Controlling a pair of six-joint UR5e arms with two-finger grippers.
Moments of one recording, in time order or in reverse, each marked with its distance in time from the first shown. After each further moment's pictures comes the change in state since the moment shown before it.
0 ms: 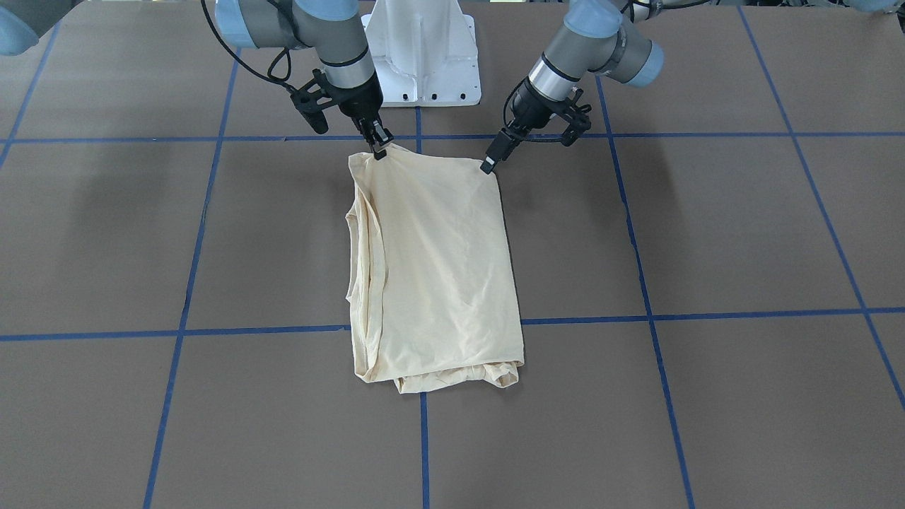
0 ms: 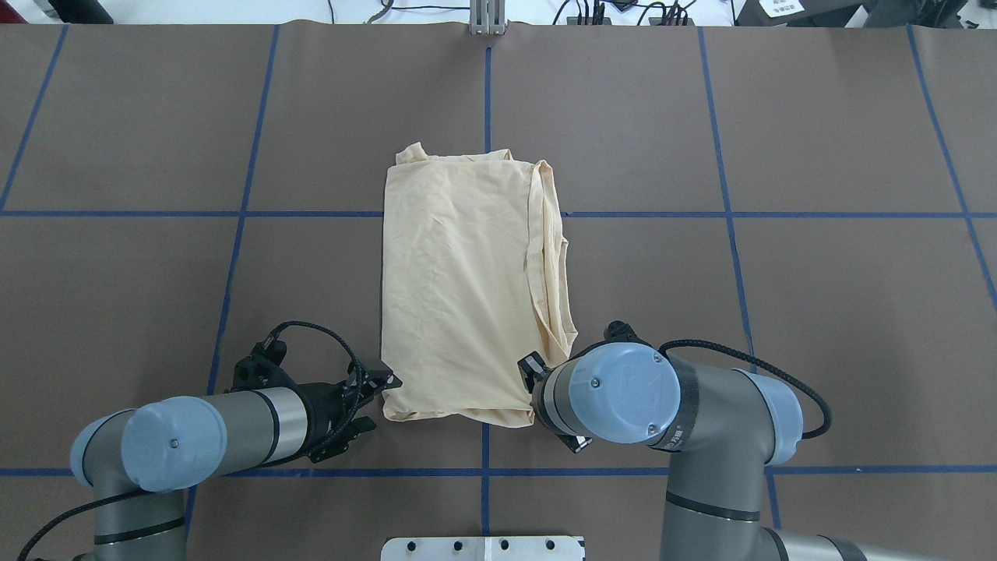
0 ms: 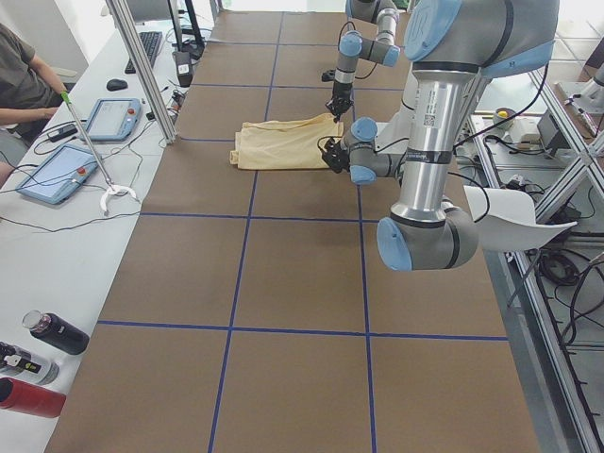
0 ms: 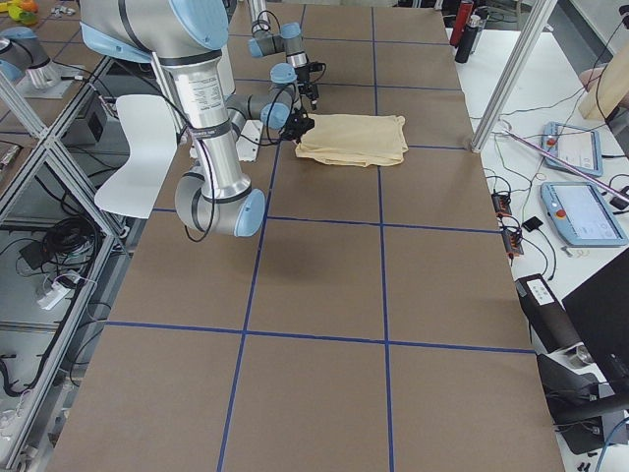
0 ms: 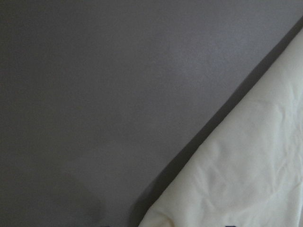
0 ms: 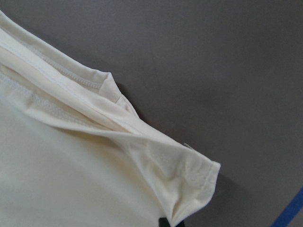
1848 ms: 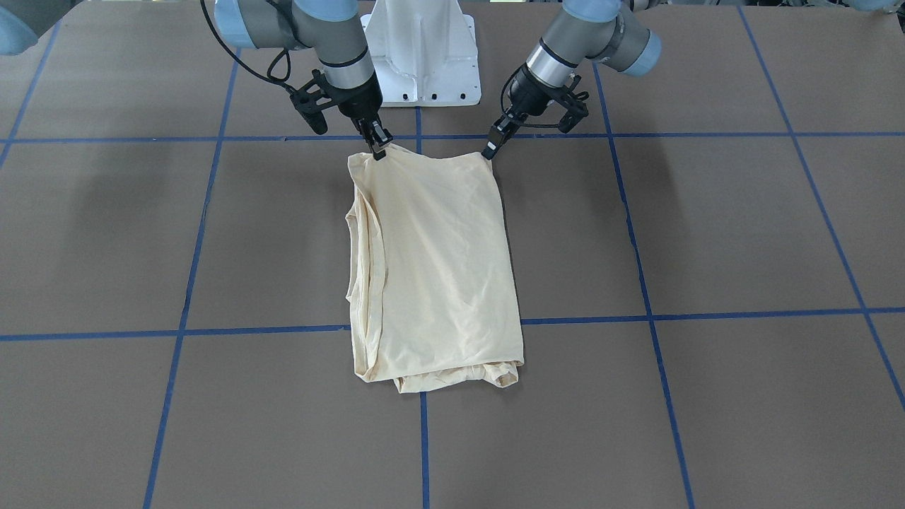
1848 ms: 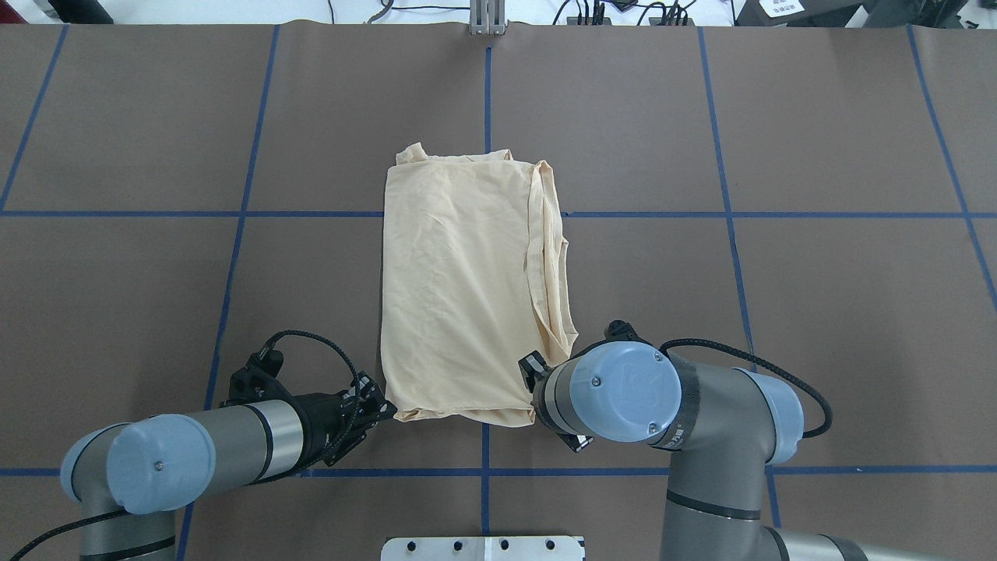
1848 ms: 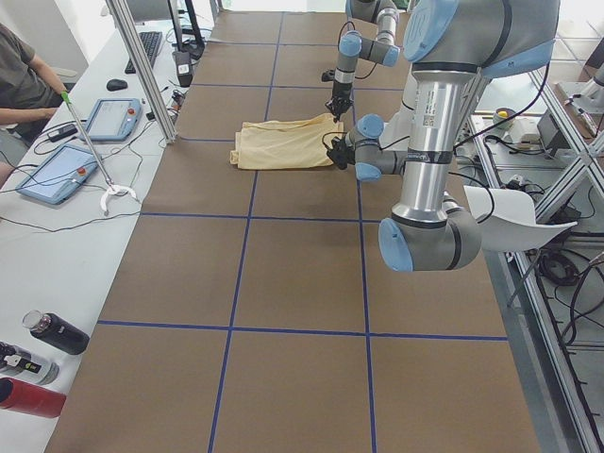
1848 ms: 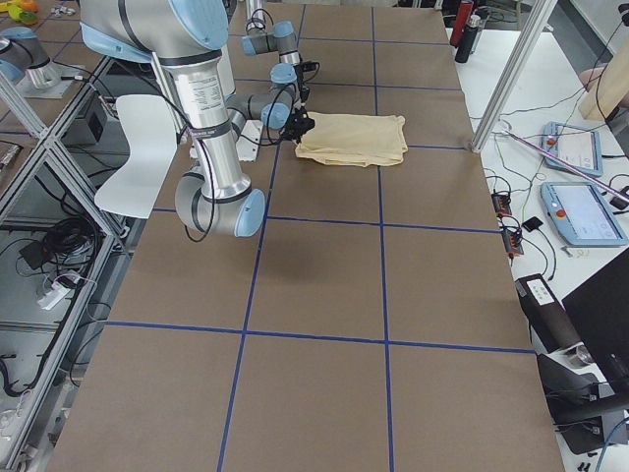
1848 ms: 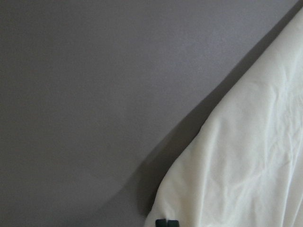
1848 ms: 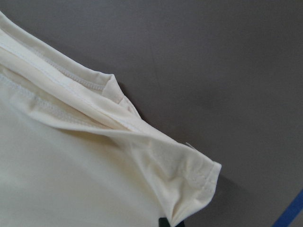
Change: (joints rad) left arm 0.026 0.025 -0.069 0.002 0.029 -0.016; right arm 0.003 -0.002 0.003 0.000 0.002 -0.001
